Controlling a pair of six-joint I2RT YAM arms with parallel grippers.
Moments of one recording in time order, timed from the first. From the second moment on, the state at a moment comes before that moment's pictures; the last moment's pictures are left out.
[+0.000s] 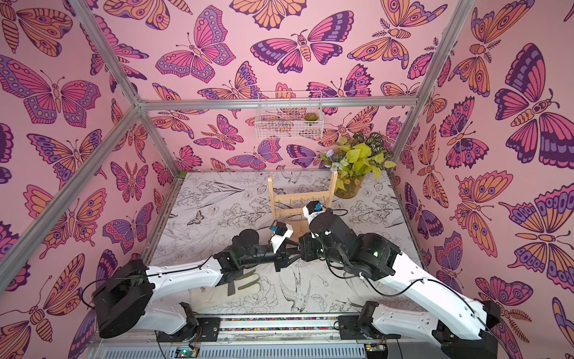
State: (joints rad) left arm -0.93 1.41 0.66 0.57 0.45 -0.22; right arm 0.99 1.04 1.26 -0.95 0.15 0.65
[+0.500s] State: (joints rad) left arm -0.93 1.39 0.66 0.57 0.43 -0.22; right arm 0.99 1.04 1.26 -0.95 0.16 0.65
